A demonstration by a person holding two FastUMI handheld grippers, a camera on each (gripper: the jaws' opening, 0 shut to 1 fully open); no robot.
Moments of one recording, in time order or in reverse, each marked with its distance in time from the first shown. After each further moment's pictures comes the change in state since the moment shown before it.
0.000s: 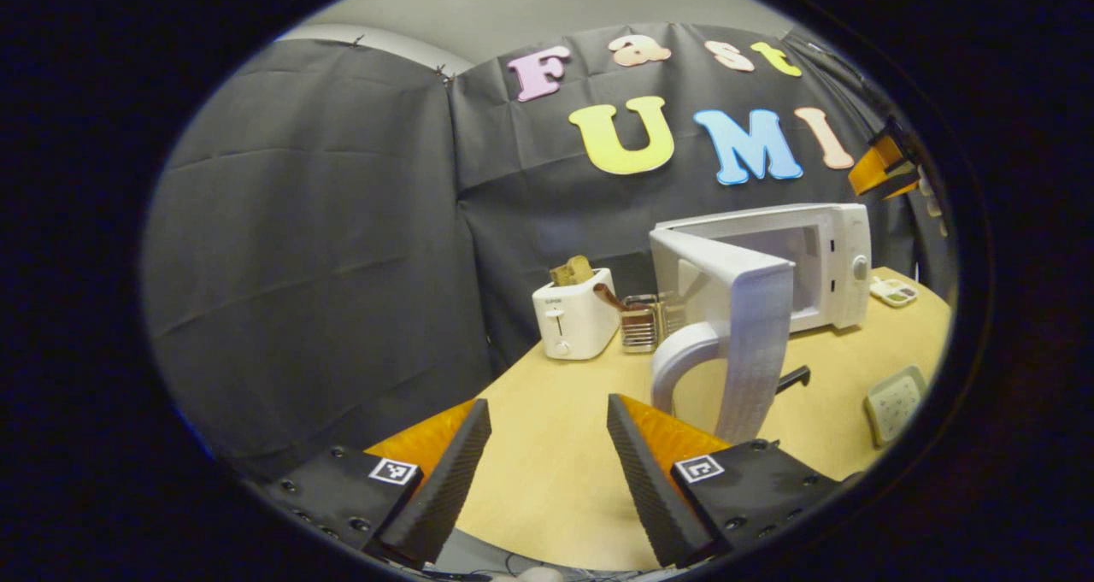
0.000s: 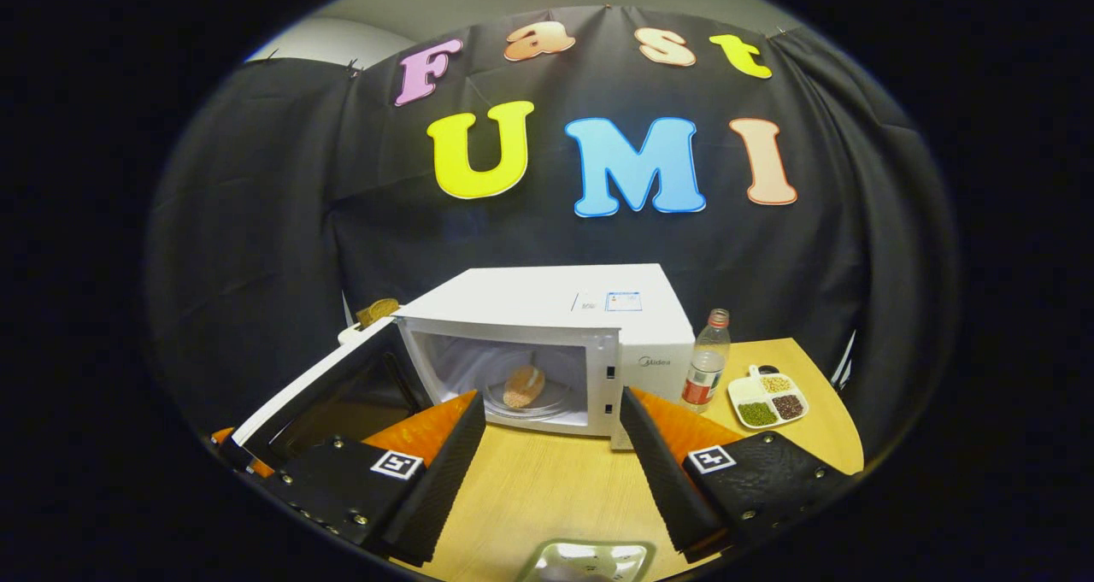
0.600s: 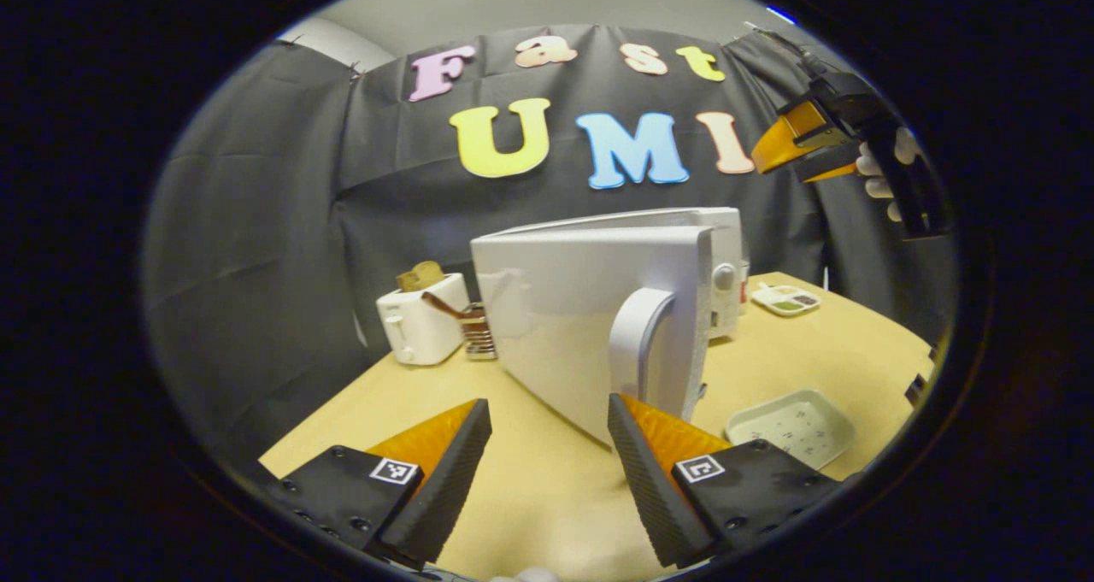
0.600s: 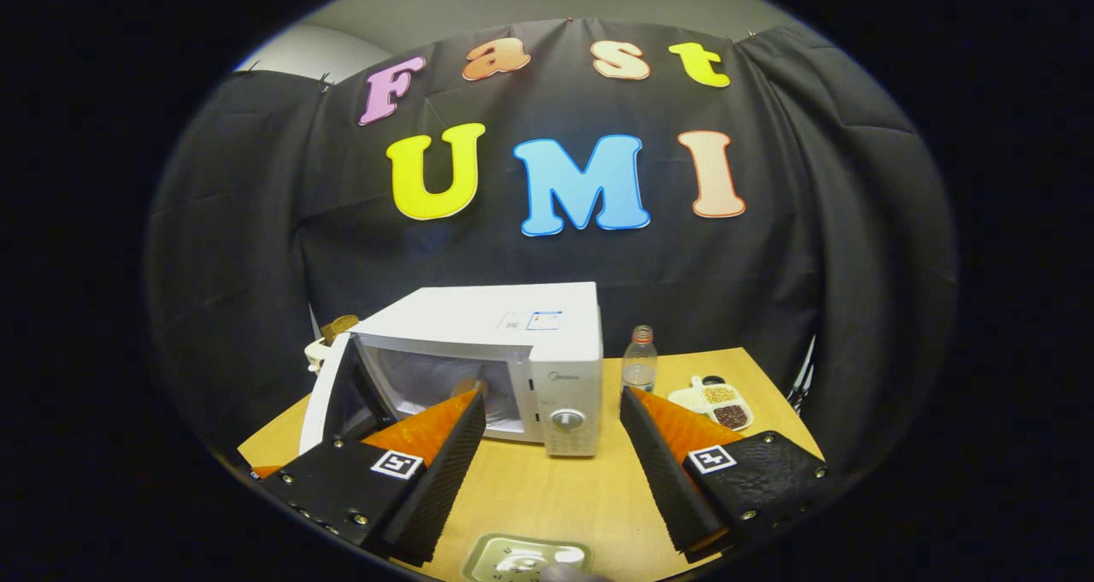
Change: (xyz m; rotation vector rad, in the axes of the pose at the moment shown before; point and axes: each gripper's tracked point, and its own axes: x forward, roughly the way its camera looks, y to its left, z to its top) left arm -0.024 -0.216 0.035 0.007 -0.029 -0.383; right arm -0.036 -0.090 0.021 0.027 -0.047 -0.120
